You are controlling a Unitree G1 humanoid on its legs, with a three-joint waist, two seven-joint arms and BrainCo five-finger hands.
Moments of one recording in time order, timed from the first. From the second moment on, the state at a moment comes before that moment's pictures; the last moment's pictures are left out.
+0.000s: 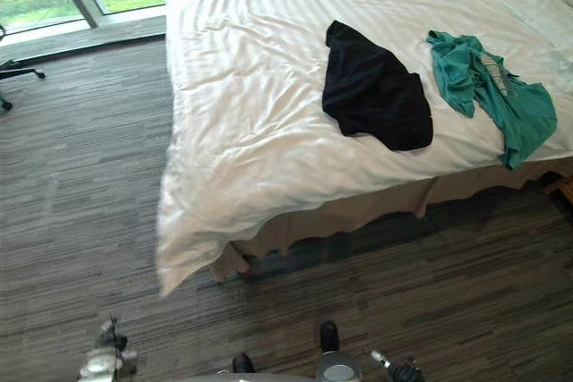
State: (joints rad) left arm 0.10 0.14 0.50 0.93 0.23 -0.02 0.16; right arm 0.18 -0.05 -0.49 0.83 0.04 -0.01 -0.18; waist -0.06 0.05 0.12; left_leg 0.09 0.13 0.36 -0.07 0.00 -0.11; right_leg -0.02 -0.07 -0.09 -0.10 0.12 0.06
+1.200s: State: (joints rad) left arm 0.13 0.05 0.02 0.70 -0.14 -0.16 0.09; right arm -1.07 -0.54 0.01 0.65 0.51 -0.20 -0.08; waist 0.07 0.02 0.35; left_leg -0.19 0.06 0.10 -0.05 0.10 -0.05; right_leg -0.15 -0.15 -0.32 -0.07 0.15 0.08
